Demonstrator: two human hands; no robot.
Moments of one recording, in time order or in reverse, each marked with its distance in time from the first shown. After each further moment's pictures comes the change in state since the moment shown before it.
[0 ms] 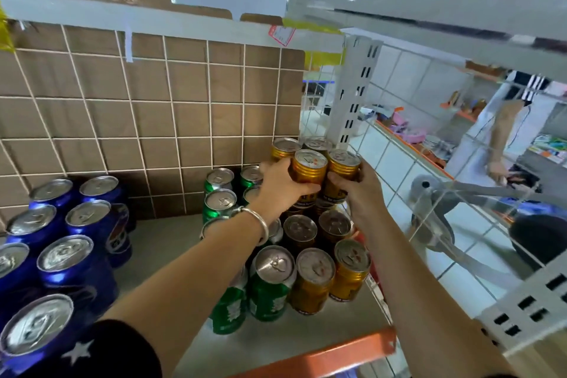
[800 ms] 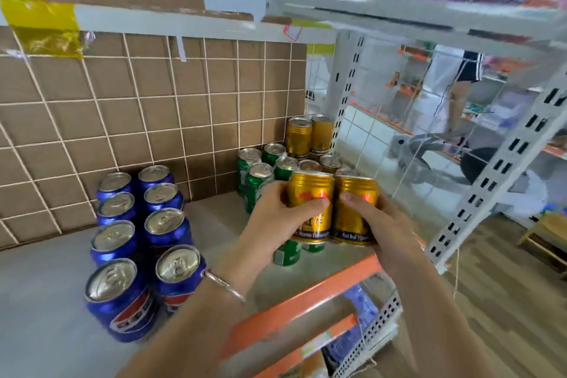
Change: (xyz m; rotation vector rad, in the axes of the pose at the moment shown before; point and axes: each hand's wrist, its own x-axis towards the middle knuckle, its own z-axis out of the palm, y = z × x) left_hand -0.178 -0.019 -0.116 -0.387 -0.277 -0.090; right_hand -0.248 -0.059 0.065 0.068 0.054 0.136
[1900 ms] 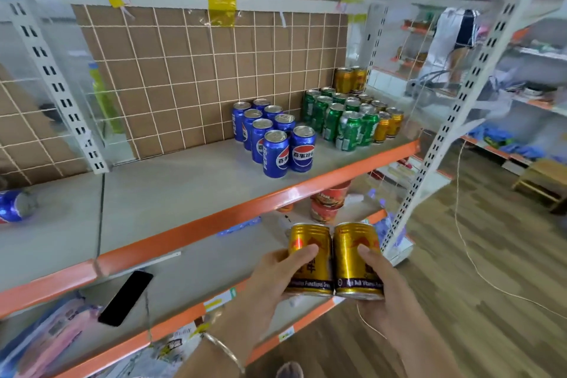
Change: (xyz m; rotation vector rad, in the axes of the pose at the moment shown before) left_hand -0.395 -0.113 -0.165 -0.235 -0.149 -0.355; right_hand -0.401 0.123 0.159 0.299 -0.007 0.291
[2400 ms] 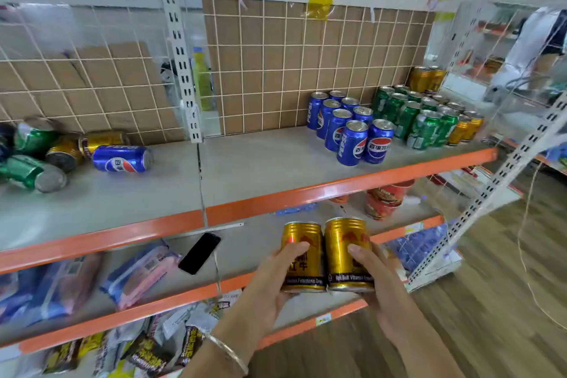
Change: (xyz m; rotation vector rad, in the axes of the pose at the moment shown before) left_hand -0.098 -0.016 -0.106 -0.304 0.217 -0.017; right_hand -0.026 0.065 0.115 -0.182 -0.158 -0.007
